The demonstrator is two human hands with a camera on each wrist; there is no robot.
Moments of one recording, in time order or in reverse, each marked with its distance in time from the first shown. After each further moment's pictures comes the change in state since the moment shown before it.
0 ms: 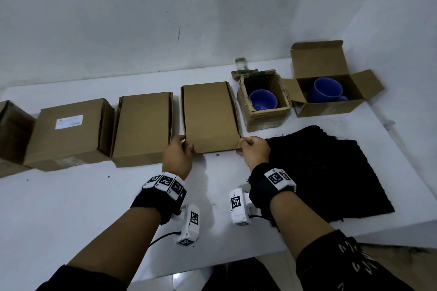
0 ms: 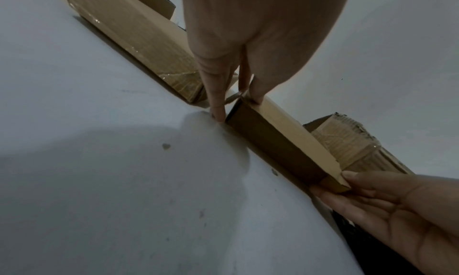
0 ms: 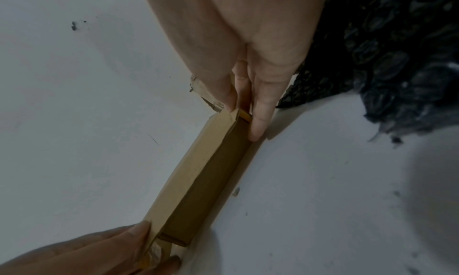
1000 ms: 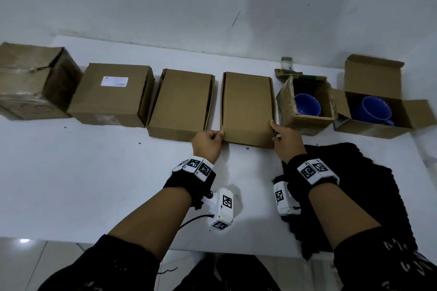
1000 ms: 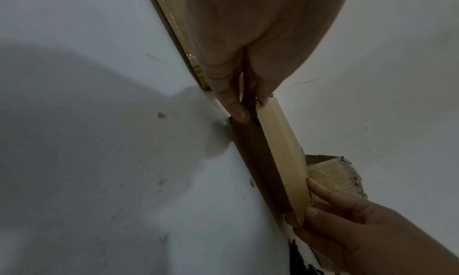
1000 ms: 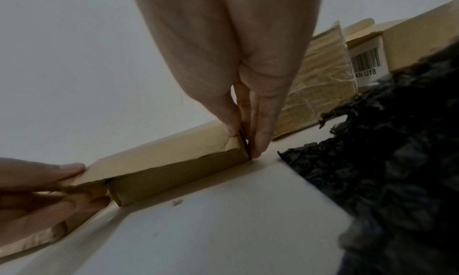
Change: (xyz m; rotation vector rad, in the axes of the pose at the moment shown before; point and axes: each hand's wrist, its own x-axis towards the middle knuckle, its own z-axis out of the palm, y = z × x) left_hand -0.004 -0.012 -0.001 -0.373 0.038 -0.183; right_hand 0.015 -0.031 -0.011 -0.892 -0.250 -0.514
